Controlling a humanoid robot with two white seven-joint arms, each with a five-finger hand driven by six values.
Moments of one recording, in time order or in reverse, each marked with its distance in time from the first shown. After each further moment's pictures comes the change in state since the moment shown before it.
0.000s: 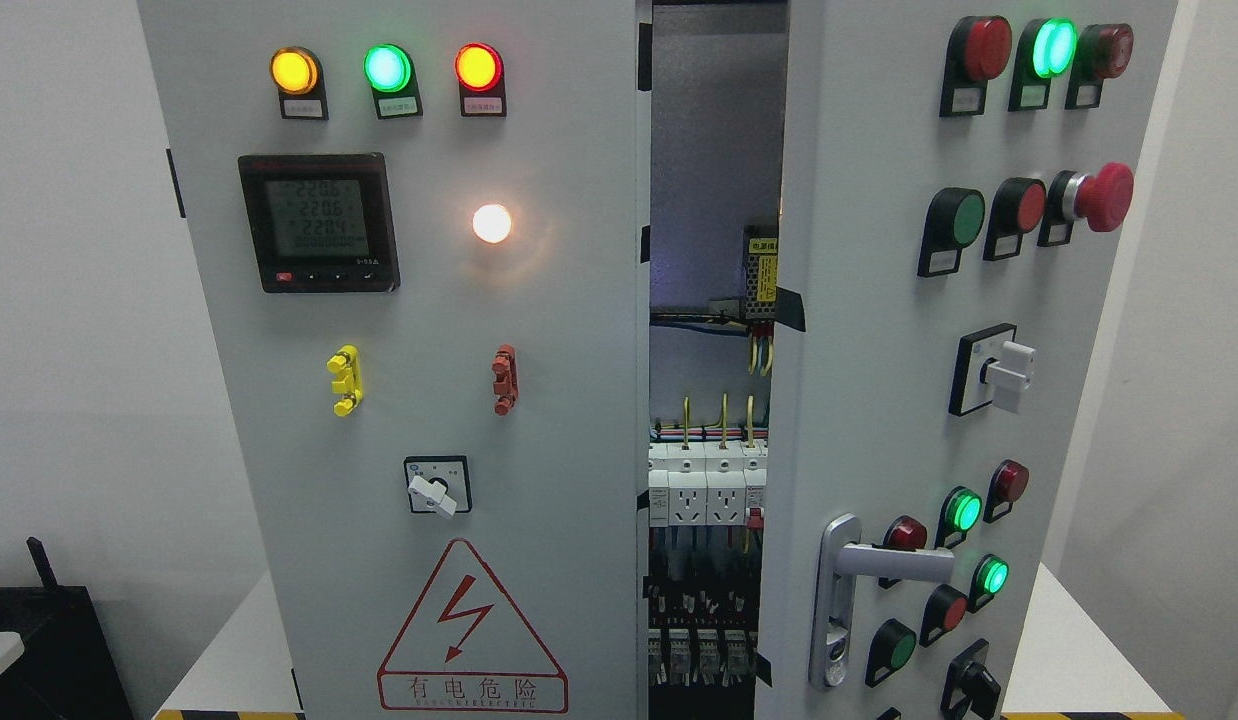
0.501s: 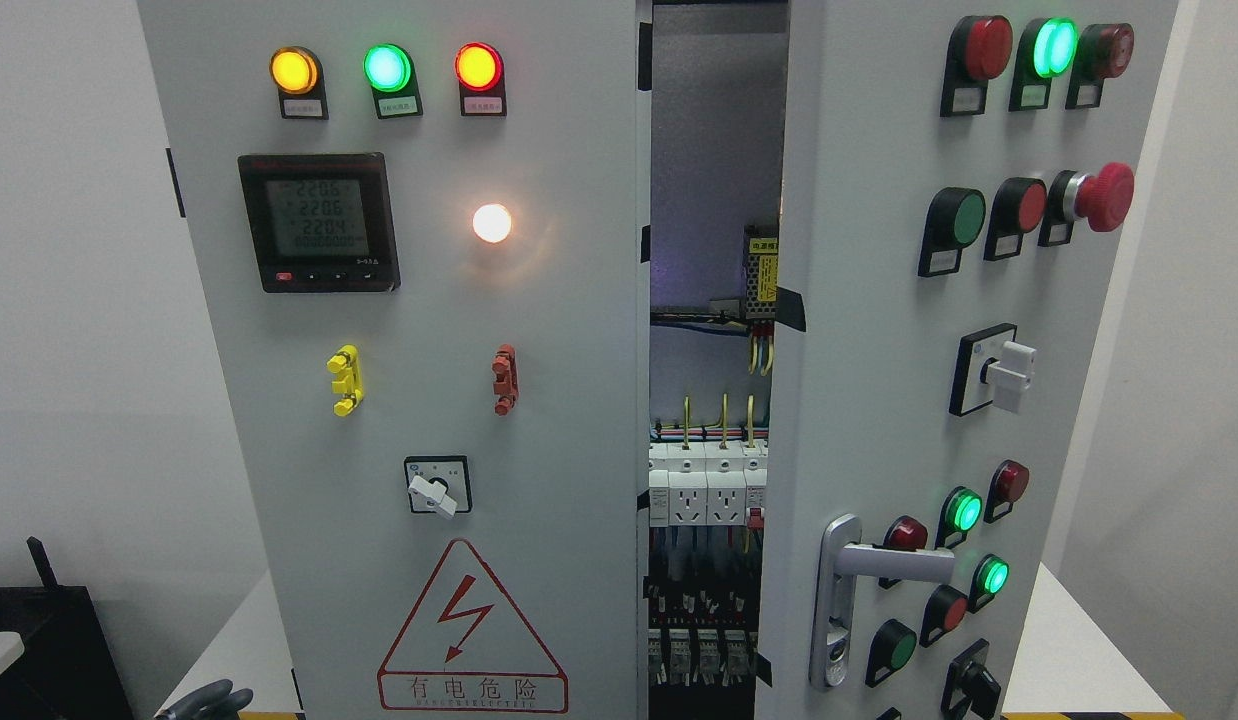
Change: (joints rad) left arm -0.126 0.187 0.000 -0.026 0.234 -0.017 -0.032; right arm 0.000 0.000 0.000 0.000 0.000 0.000 0.000
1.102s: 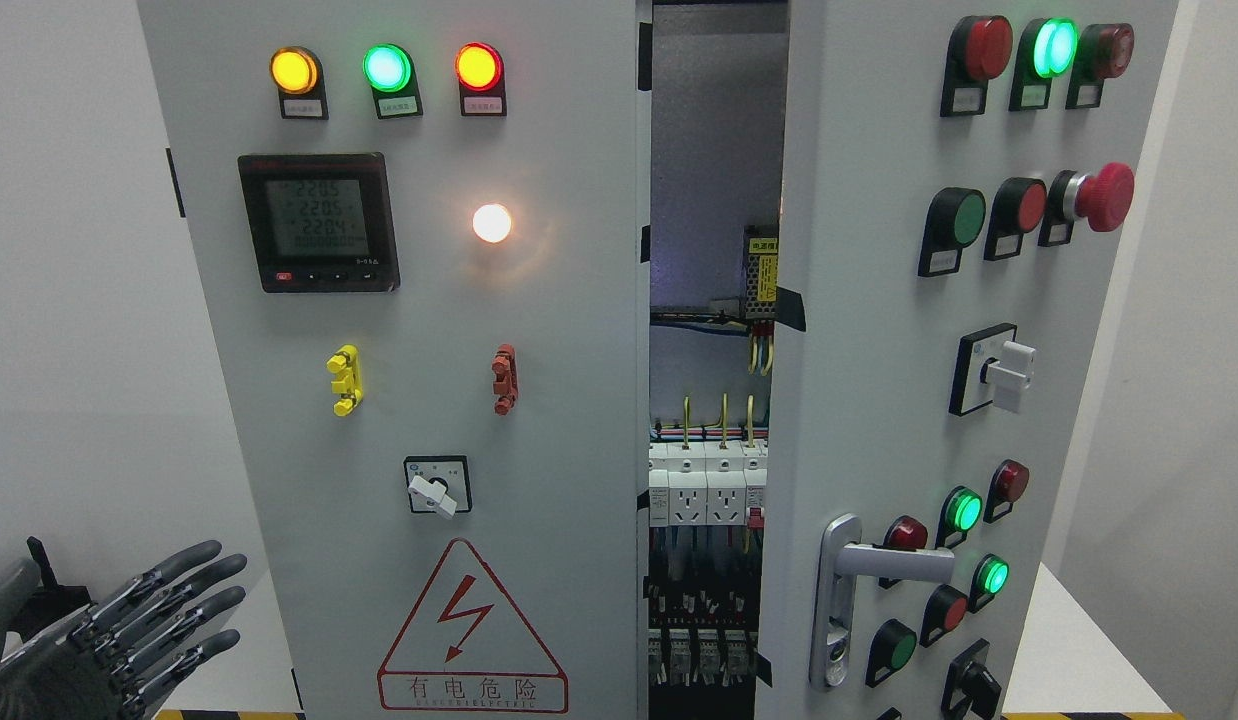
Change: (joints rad) left arm -0.285 0.174 -0.071 -0.035 0.210 0.054 -0.007; right arm 0.000 0.000 0.000 0.000 0.000 0.000 0.000
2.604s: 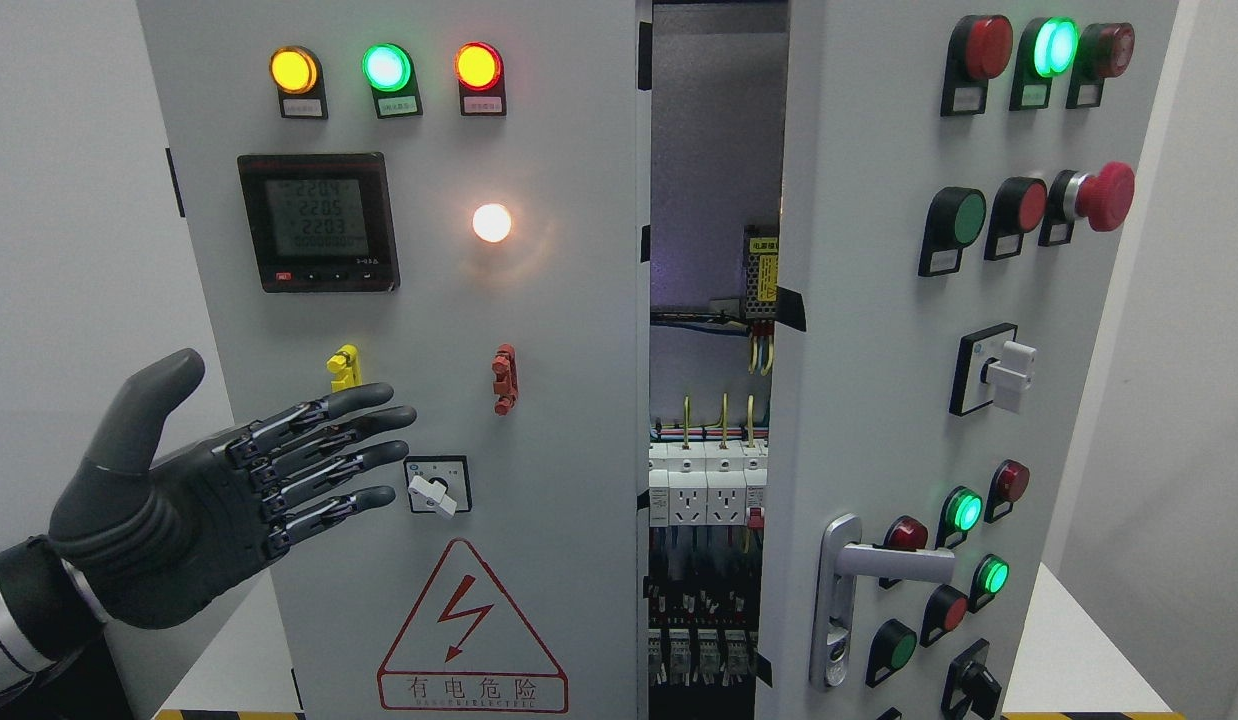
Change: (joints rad) left arm -0.983 -0.148 -0.621 0.001 0.075 0.406 0.002; right arm 0.000 0.000 0.000 0.000 0.000 0.000 0.000
